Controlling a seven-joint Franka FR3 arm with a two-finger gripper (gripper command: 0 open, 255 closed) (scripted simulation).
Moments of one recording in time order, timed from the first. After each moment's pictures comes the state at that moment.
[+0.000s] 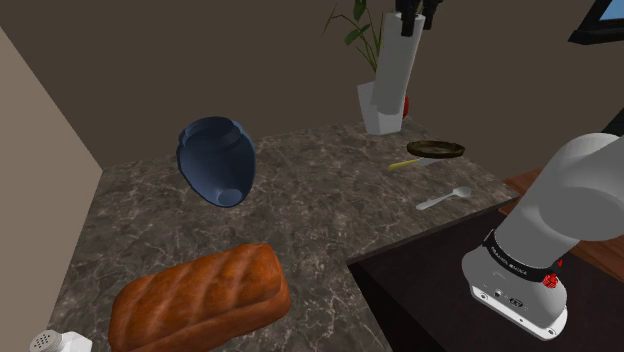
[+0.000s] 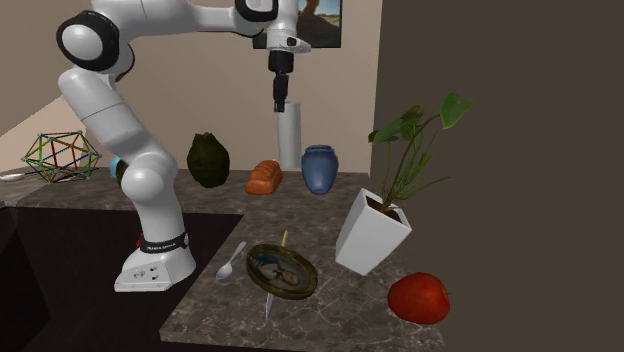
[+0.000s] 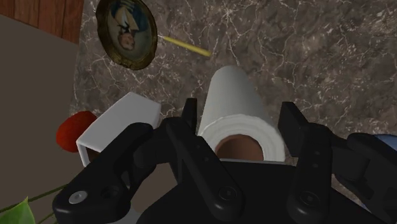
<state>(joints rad) 0.10 -0.44 0.03 -1.89 -0.04 1.36 0.09</state>
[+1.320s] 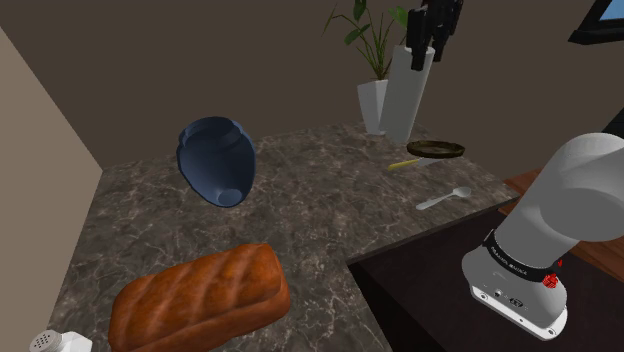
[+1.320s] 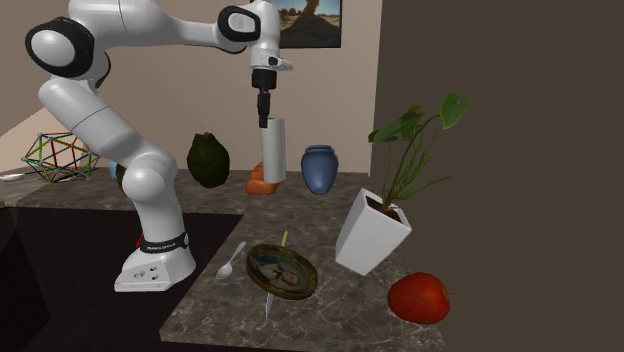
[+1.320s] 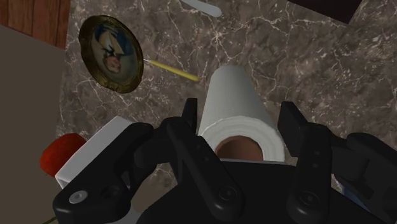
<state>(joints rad) 0.12 -0.62 0.06 -2.16 -0.01 1.44 0.14</state>
